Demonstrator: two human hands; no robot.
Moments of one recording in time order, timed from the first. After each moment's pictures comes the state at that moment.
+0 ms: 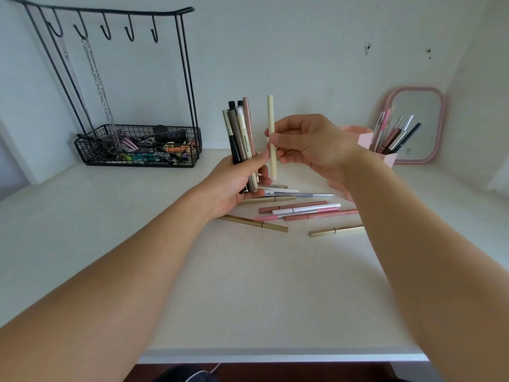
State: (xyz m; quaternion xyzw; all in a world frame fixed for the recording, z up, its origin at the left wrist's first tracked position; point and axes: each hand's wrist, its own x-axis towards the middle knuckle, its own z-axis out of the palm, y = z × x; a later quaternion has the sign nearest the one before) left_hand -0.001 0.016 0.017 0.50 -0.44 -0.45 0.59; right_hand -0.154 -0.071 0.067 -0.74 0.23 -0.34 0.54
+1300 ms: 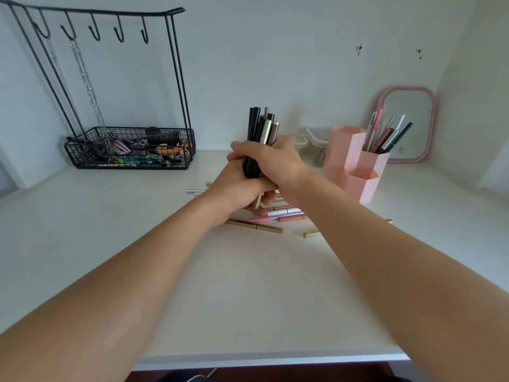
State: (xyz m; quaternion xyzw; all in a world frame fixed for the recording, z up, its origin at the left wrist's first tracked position) left_hand -0.020 0.020 0.016 0.59 -0.55 -0.32 0.50; right_hand -0.110 -0.025 0.047 -0.67 0.35 -0.38 0.53
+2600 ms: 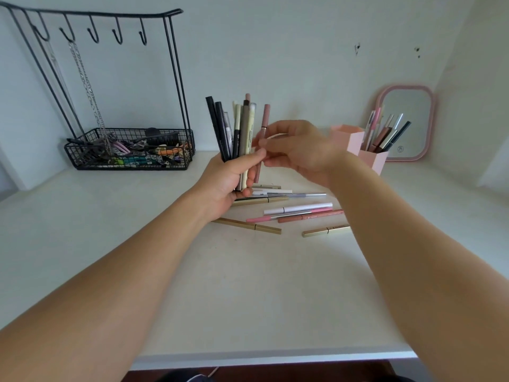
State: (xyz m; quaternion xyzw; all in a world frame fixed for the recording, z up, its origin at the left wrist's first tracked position) left_hand -0.007 0.017 0.022 0.51 -0.42 -0.41 0.63; right_hand -0.147 -0.066 0.062 -0.72 0.26 -0.34 0.55
